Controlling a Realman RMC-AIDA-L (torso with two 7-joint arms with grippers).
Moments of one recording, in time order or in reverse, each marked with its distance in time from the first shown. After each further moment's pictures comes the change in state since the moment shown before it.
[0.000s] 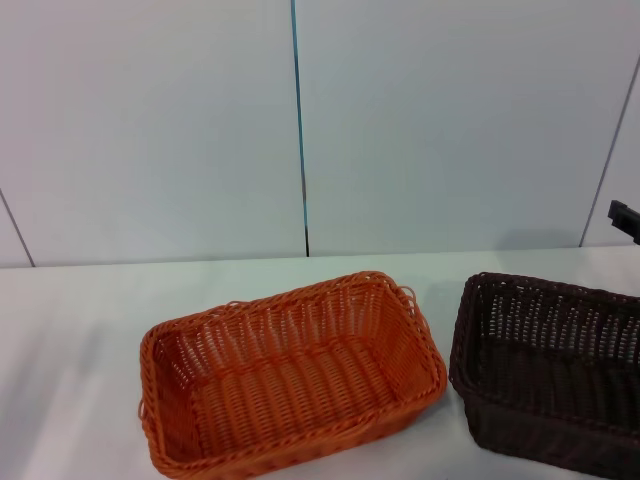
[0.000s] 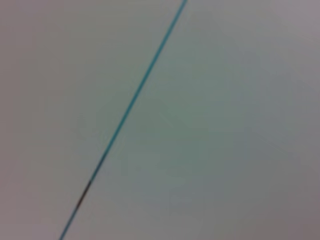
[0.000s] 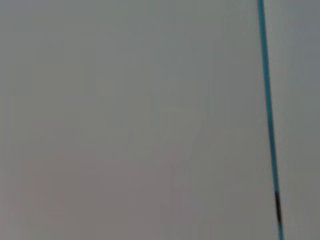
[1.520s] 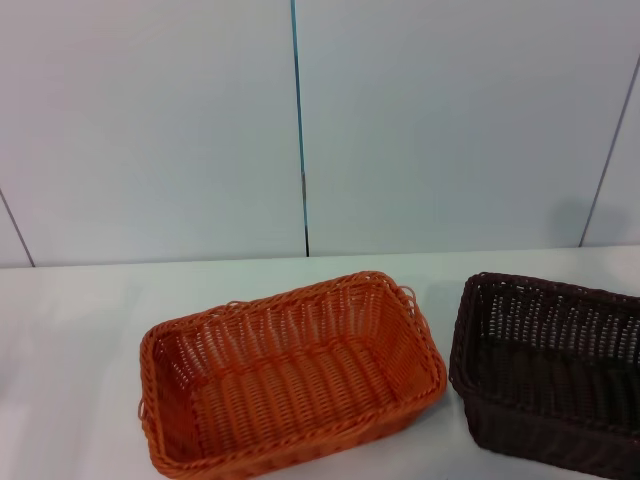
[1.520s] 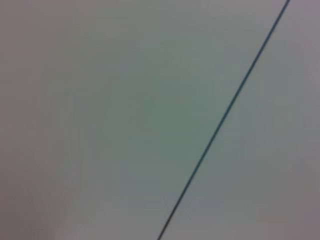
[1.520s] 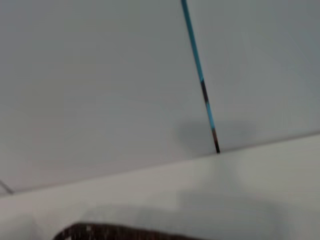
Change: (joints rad) left arm 0.042 0.081 -0.115 -0.044 0.033 -0.014 -0.010; right arm -0.060 -0.073 0.097 0.658 -0.860 -0.772 1.079
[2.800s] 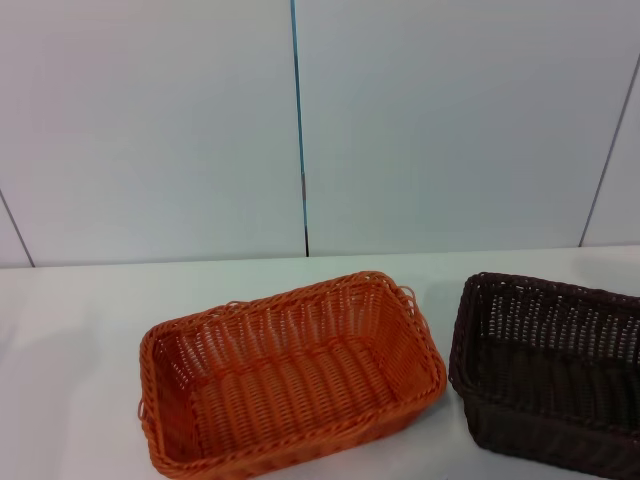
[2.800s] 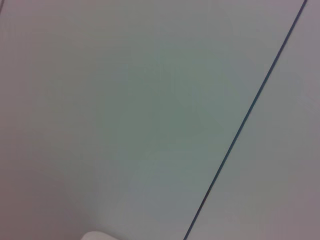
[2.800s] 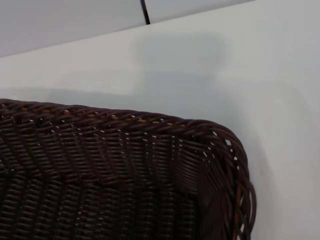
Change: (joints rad) left arm 0.025 0.026 -0.032 0.009 0.101 -0.025 -0.012; right arm 0.045 -0.030 0.022 -0.320 -0.231 0.036 -0.049
